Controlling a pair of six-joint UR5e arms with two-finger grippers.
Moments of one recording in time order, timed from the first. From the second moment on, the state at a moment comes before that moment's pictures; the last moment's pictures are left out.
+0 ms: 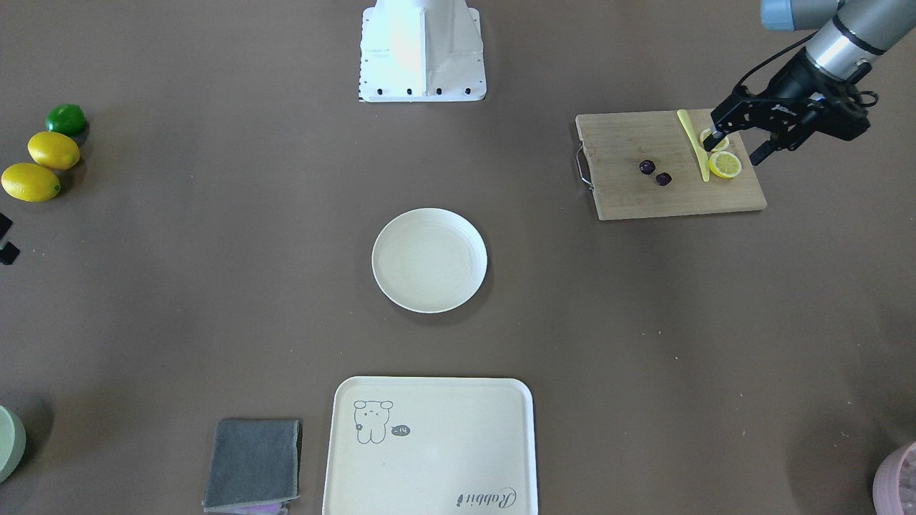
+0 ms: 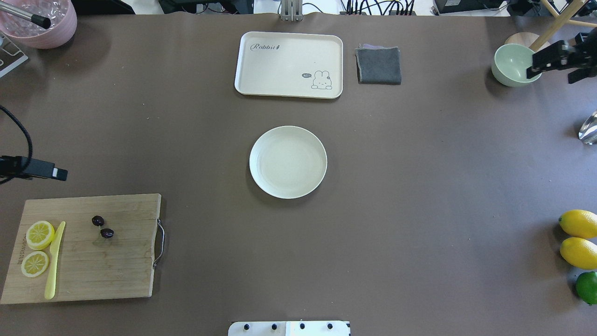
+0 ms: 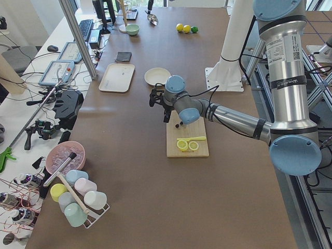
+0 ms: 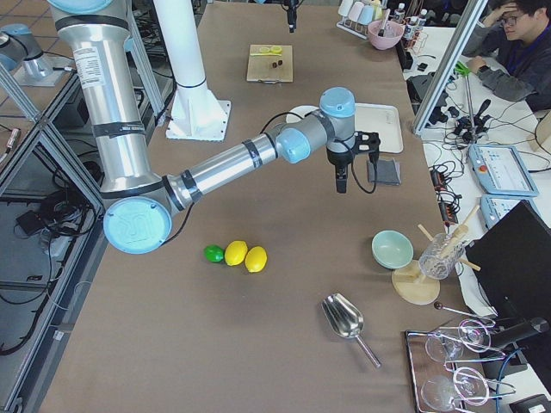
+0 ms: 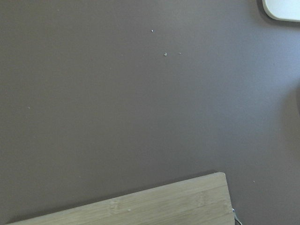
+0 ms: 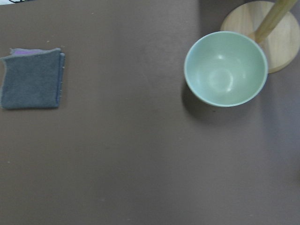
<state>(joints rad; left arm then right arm) -0.90 -1.38 -2.02 -2.26 -2.19 -0.98 1.31 -1.42 1.86 -1.46 2.27 0.60</state>
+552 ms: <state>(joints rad) -0.62 -1.34 -2.01 -2.28 -1.92 -1.06 1.45 -1.52 1.85 -1.51 2.30 0.34</state>
